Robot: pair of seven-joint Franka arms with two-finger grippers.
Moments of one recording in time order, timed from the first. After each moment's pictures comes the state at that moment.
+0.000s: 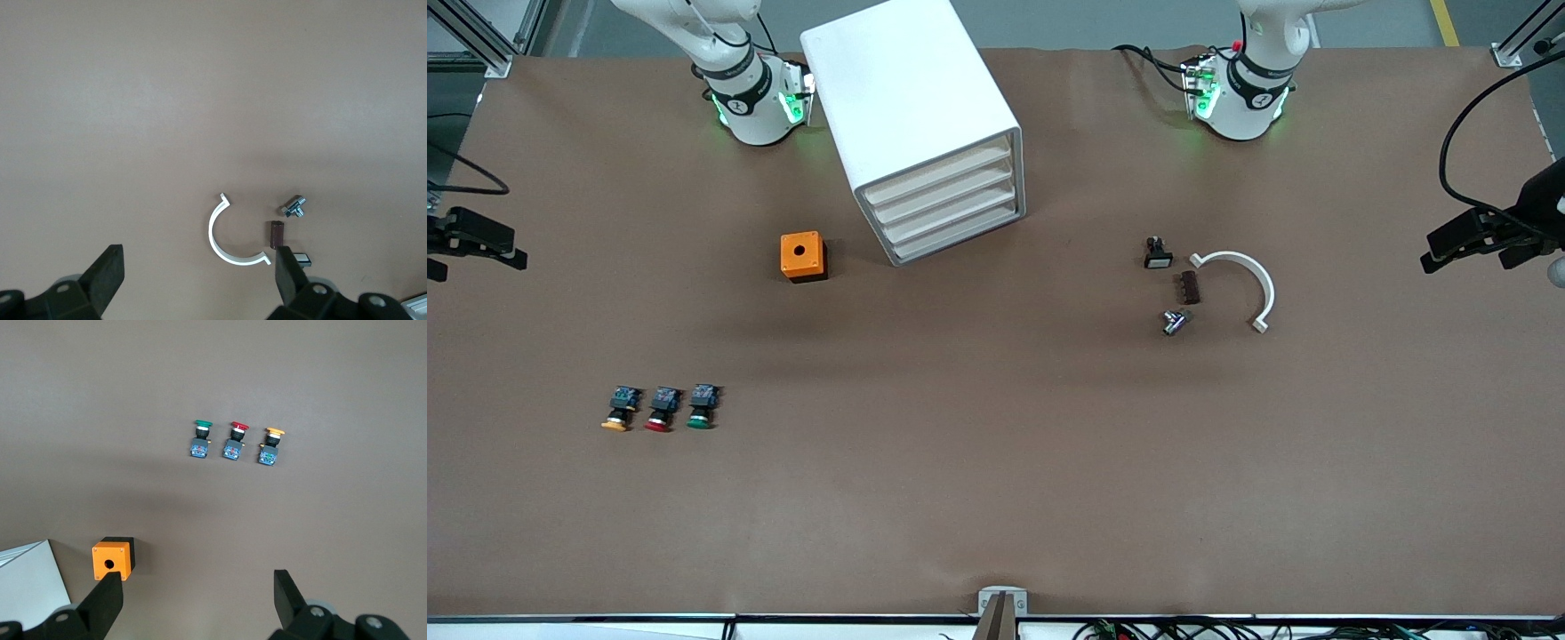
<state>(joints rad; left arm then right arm) 0.14 0.04 -0.14 -1.56 -0.02 1.63 -0.04 -0.10 0.08 -0.03 -1.50 0.02 1.55 -0.27</state>
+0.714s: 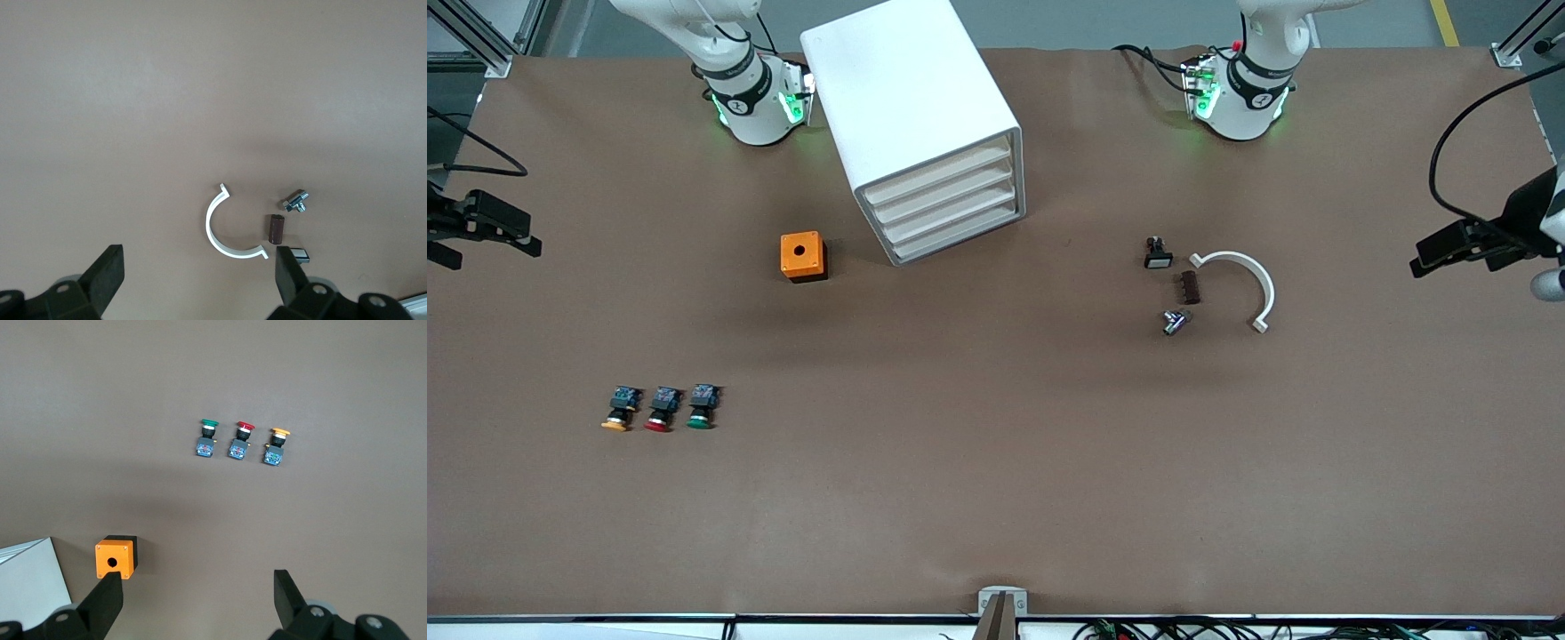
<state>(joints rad) 0.15 0.08 -0.14 -1.58 -0.02 1.63 -0.11 -0.06 0.03 -0.06 -1.56 0.02 1.58 -0.27</state>
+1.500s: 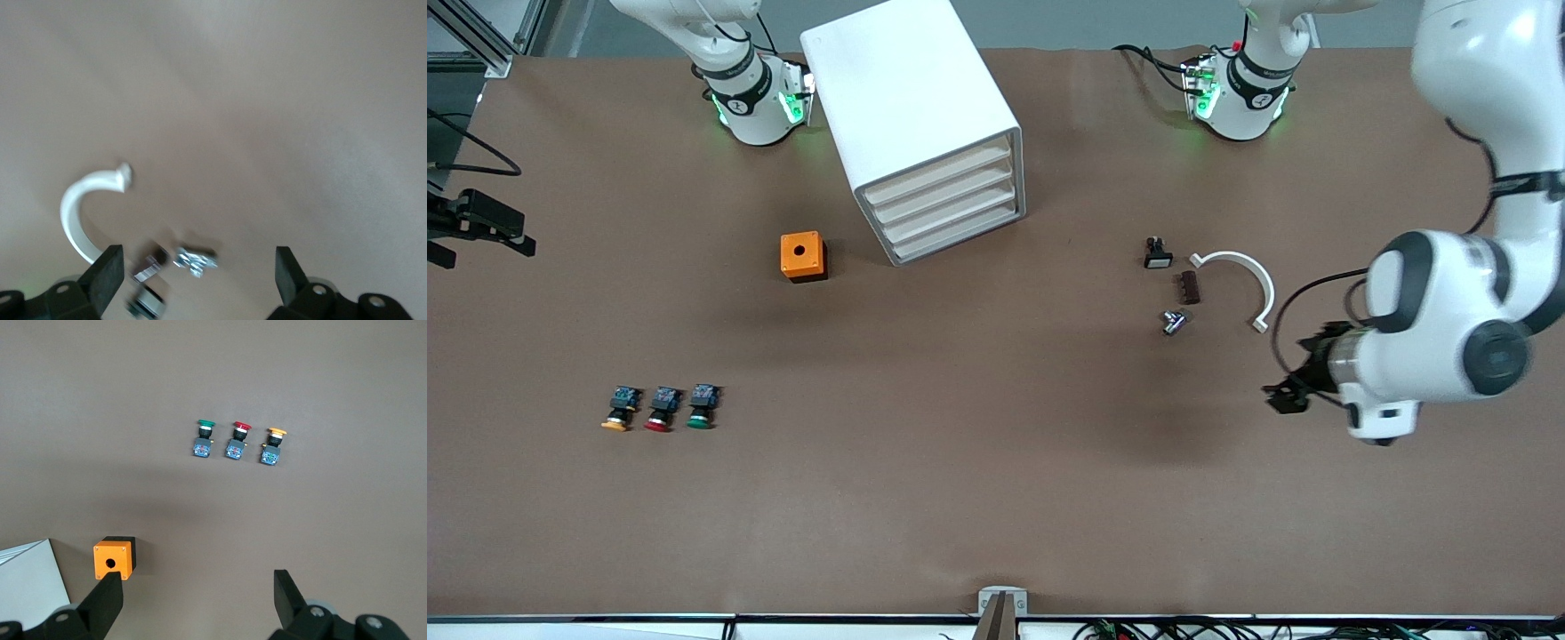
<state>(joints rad) -0.04 0.55 -0.15 -1.46 -0.06 1.77 -1.12 -0.05 0.03 -0.07 -1.56 0.02 1.58 -0.27</state>
